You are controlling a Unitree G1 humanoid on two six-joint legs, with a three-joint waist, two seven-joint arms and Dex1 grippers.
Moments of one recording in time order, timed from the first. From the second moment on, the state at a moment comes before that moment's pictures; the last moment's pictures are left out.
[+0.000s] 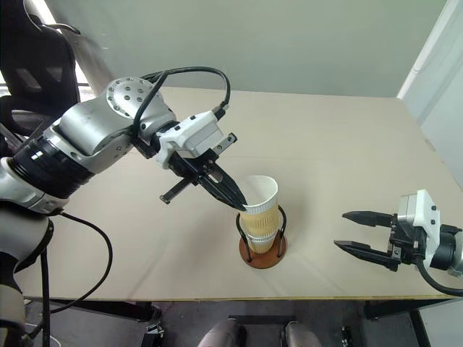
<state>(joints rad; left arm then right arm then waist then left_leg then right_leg) -1.43 0.93 -0.93 0.20 -0.87 0.13 -1.58 0.15 -0.95 -0.48 -0.55 0.74 0.51 1.12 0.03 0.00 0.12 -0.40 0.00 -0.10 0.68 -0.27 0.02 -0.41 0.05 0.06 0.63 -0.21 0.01</state>
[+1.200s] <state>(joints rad) -1.23 0.89 -0.52 0.23 -0.74 0.31 -1.56 -0.04 -0.95 -0.32 -0.45 0.70 0.48 1.14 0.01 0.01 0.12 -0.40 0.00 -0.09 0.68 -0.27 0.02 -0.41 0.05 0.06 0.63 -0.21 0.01</state>
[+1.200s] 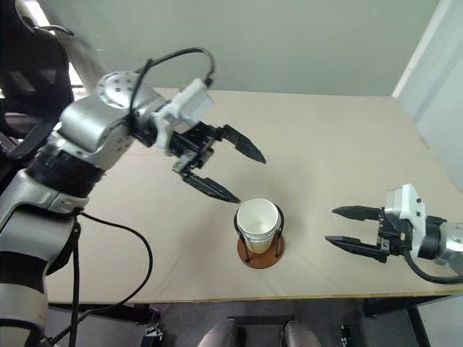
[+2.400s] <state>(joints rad) 0.18 0.80 0.77 -0.43 -0.80 0.80 -0.68 -0.60 -0.80 0.06 0.15 0.43 0.39 1.40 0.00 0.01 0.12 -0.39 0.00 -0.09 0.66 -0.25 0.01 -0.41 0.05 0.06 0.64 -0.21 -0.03</state>
